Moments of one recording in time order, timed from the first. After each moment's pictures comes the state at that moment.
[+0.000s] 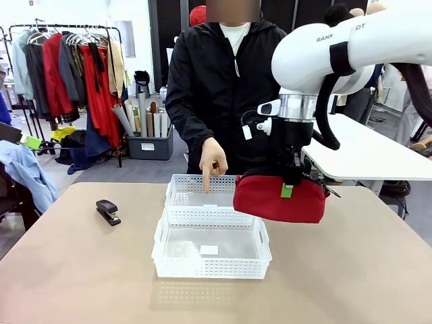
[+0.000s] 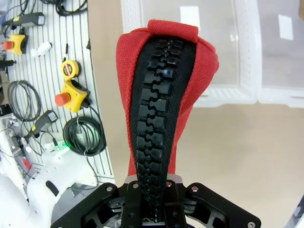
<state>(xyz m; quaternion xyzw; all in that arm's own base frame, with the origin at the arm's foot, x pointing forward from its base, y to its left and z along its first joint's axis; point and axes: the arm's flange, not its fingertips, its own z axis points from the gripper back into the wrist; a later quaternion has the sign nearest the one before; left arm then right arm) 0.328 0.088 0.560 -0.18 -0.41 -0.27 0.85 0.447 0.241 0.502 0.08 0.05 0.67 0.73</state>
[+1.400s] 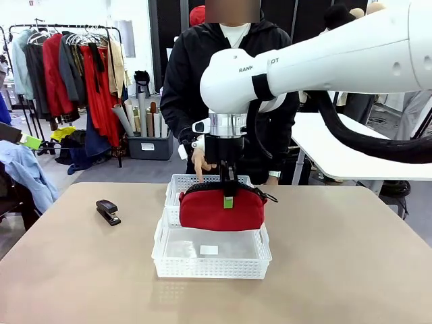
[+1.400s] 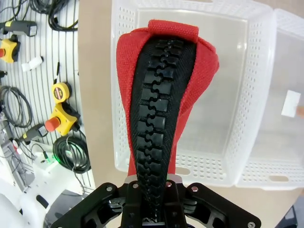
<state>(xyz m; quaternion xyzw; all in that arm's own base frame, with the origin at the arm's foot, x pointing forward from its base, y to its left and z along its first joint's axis) 0.328 0.088 0.560 -0.18 -0.41 -0.27 0.85 0.466 0.382 0.461 0.06 0.08 0.72 0.69</state>
